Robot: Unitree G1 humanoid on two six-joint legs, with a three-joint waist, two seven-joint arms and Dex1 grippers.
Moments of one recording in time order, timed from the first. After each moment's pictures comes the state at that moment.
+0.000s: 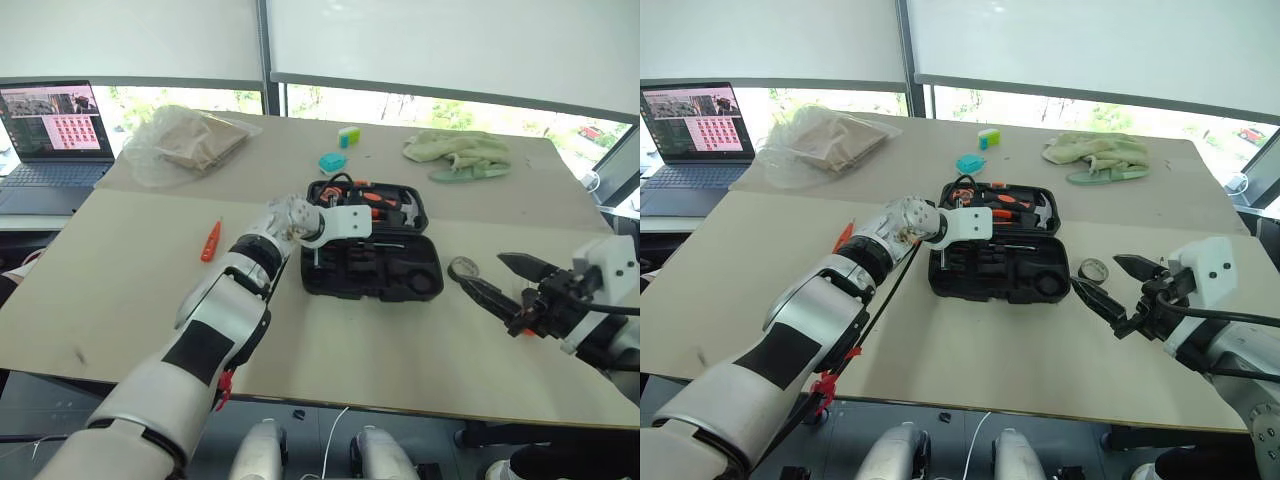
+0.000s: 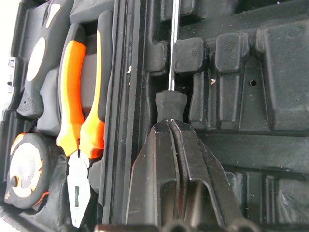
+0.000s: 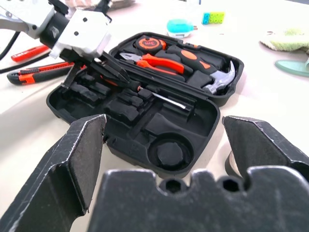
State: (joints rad) left arm -1.32 0.11 -0.40 1.30 0.43 -0.14 -0.83; right arm 0.10 -0.77 -0.56 -0.69 0.87 0.81 0.47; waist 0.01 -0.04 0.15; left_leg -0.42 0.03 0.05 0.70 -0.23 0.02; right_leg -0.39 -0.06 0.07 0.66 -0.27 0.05
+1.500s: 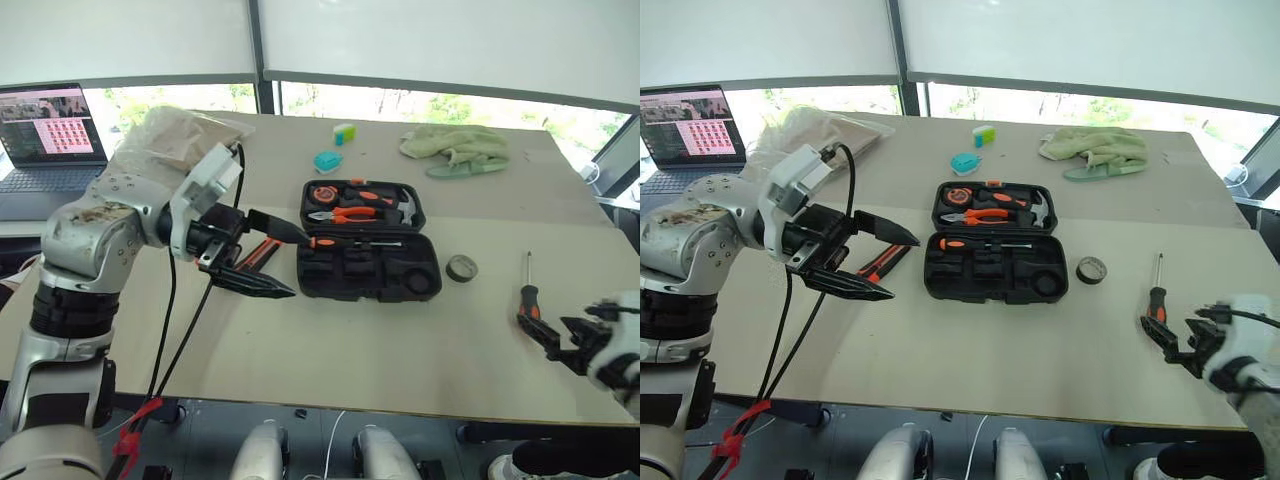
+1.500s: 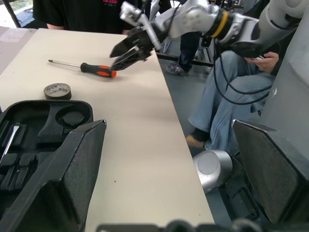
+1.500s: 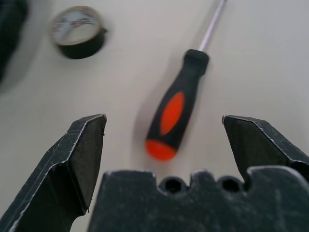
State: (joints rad) left arm -0.81 0.78 -0.06 -0.10 -0.63 0.77 -1.57; right arm 0.13 -0.70 -0.55 -0.18 0.62 0.79 0.35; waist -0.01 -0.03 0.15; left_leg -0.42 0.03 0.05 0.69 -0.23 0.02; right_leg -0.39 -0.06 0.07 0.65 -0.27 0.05
